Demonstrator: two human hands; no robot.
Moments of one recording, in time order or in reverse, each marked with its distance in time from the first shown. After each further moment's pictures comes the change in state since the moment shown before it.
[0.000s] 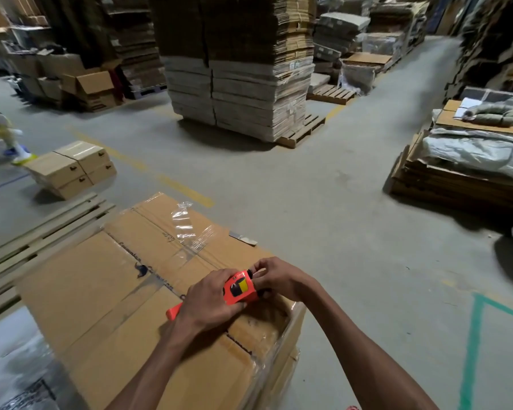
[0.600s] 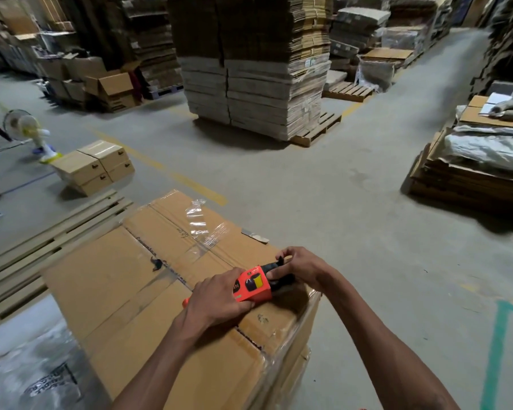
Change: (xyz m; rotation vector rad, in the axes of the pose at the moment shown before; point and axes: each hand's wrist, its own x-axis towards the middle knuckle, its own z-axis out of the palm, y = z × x) left_hand 0.000 0.001 -0.007 0.189 -0.137 -0.096; right_hand -0.002 0.003 -0.028 0.213 0.106 0.070
